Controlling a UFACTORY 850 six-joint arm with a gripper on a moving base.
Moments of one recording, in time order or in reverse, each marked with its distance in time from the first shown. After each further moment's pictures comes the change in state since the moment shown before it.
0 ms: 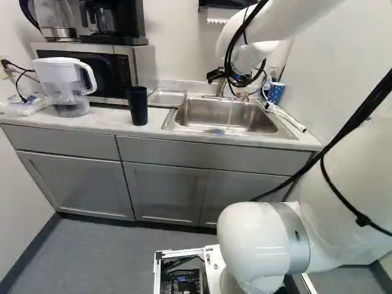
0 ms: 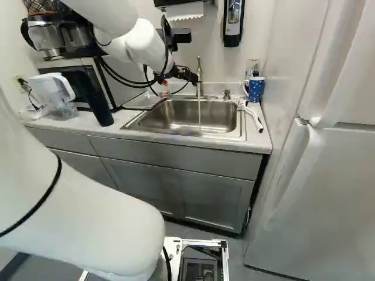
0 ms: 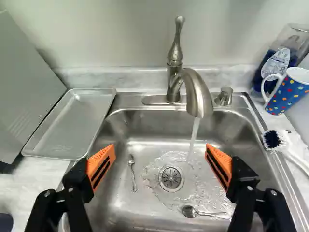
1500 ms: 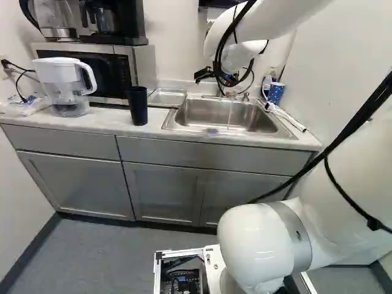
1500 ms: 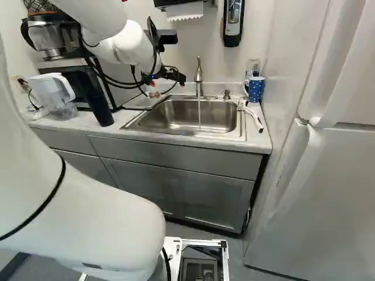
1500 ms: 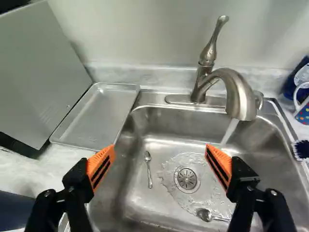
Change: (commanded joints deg) arm 7.7 -0.8 -0.7 0.0 0.0 0.0
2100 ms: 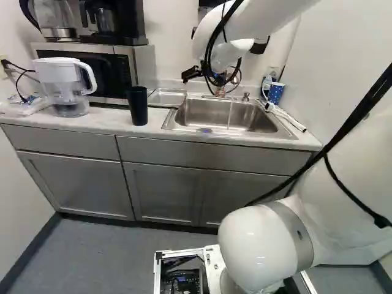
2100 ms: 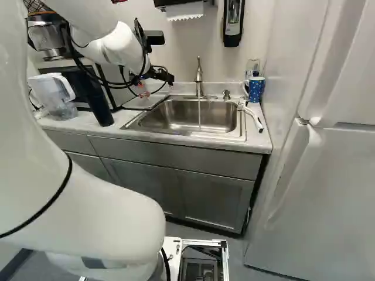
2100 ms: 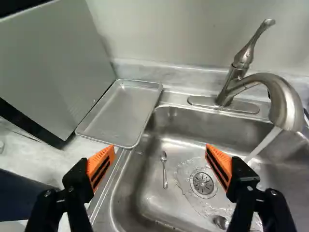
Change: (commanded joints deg) arm 5.8 -1.1 -0.9 0.0 0.0 0.0
